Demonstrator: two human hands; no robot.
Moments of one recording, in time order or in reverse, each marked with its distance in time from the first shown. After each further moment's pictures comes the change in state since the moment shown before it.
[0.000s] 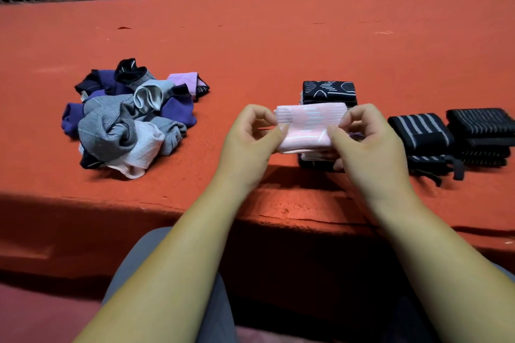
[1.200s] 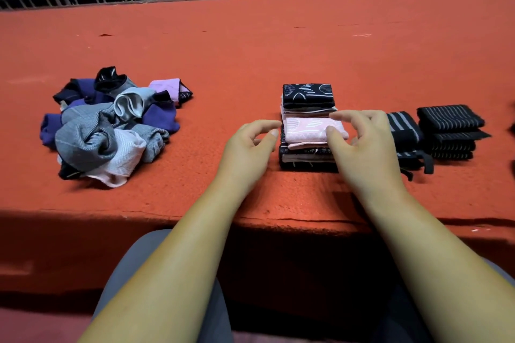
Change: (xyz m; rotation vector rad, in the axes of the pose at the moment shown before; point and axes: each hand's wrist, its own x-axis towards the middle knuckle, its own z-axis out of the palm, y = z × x) left_hand 0.008 -0.015 0.026 0.315 -0.050 -0.068; right_hand 0.018 0.032 -0.026 -0.288 0.058 -0.148
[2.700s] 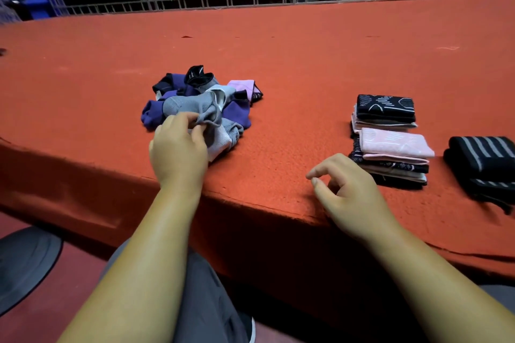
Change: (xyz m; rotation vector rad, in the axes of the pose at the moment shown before) left_hand -0.046 -0.027 -0.210 0.772 0.753 0.056; right_hand -0.062 -0.054 0.077 0.133 -0.429 -0.408
